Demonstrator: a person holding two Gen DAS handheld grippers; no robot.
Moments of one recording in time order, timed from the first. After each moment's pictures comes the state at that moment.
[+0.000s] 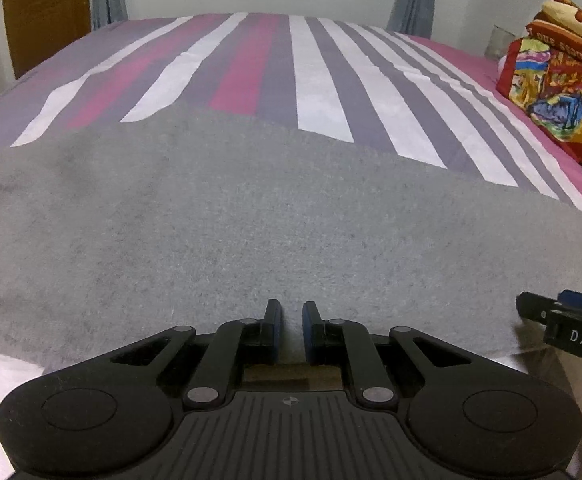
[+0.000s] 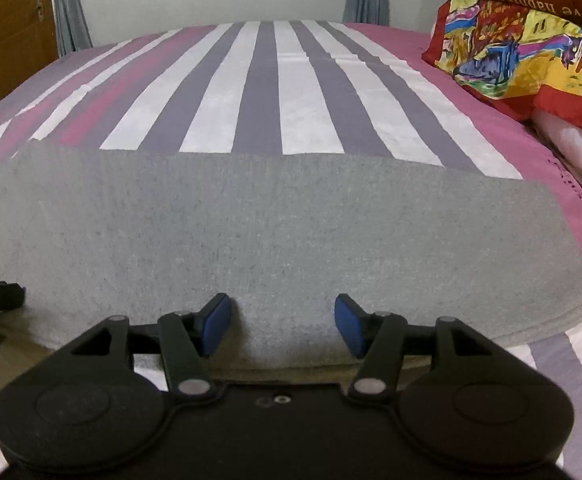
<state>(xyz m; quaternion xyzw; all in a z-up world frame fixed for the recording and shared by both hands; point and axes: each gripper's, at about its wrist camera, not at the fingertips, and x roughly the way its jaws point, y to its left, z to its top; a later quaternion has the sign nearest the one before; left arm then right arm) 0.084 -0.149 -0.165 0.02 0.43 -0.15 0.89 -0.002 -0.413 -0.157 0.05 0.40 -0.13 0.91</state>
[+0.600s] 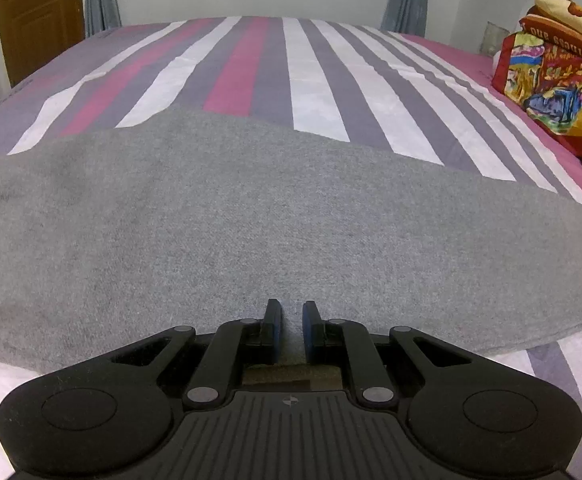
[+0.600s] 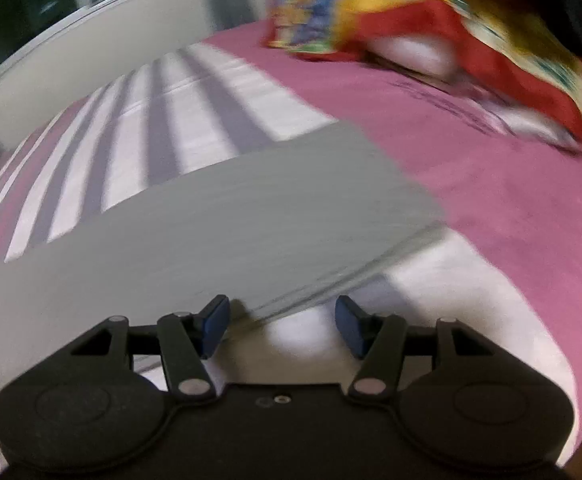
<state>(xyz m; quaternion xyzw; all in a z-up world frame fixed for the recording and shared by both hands) 0.083 -0.149 -0.166 0.03 0.42 -0.15 0.89 -0.094 -0.551 -0.146 0.23 0.35 -0.26 0.87</state>
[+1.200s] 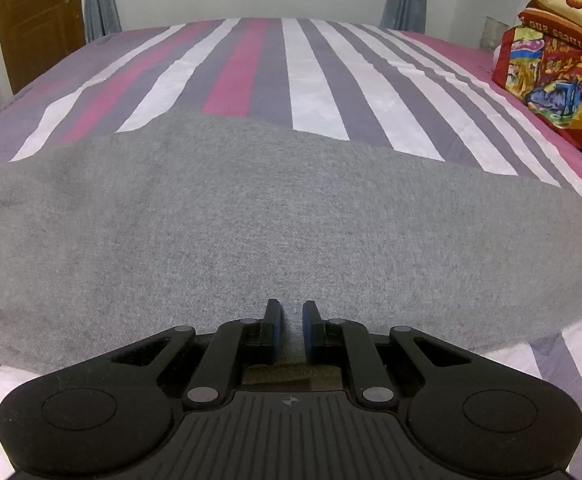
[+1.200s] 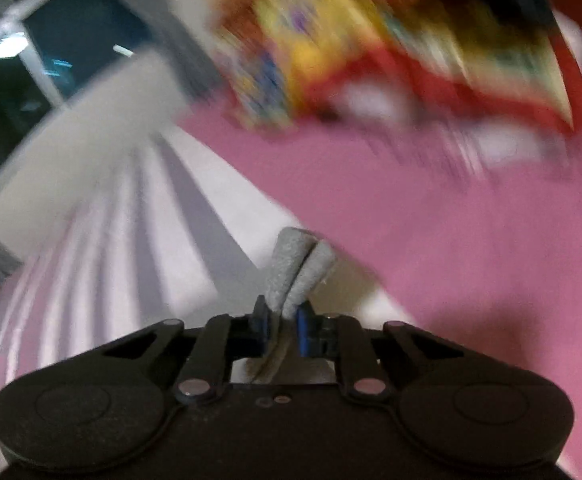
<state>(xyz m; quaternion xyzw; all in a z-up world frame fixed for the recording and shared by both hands) 0.081 -0.154 -0.165 0.05 0.42 -0.14 0.90 -0.103 -0.605 -0.097 0.30 0.22 -0.25 0.90</state>
